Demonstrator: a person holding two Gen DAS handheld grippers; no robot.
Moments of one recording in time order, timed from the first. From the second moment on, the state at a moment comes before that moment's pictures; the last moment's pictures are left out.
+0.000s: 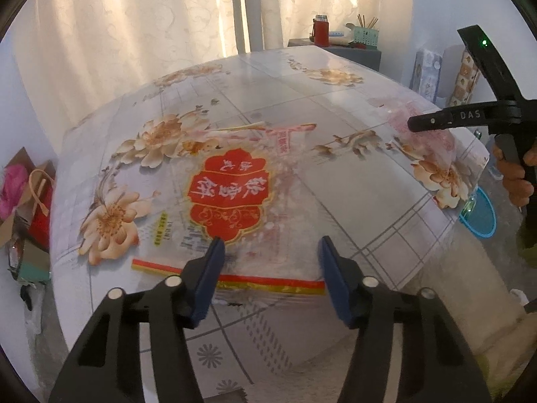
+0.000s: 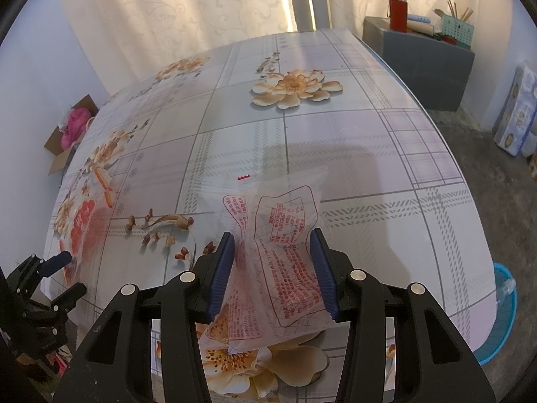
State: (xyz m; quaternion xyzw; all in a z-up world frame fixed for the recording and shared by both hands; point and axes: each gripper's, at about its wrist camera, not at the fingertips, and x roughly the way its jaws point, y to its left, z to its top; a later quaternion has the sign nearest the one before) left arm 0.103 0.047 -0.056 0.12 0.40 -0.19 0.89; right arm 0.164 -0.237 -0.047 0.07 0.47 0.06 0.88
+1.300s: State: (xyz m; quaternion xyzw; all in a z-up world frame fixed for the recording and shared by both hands) left arm 0.101 0.048 -0.023 0.06 0.35 -0.17 0.92; right arm 0.165 -0.247 -0.042 0.09 0.47 0.06 0.88
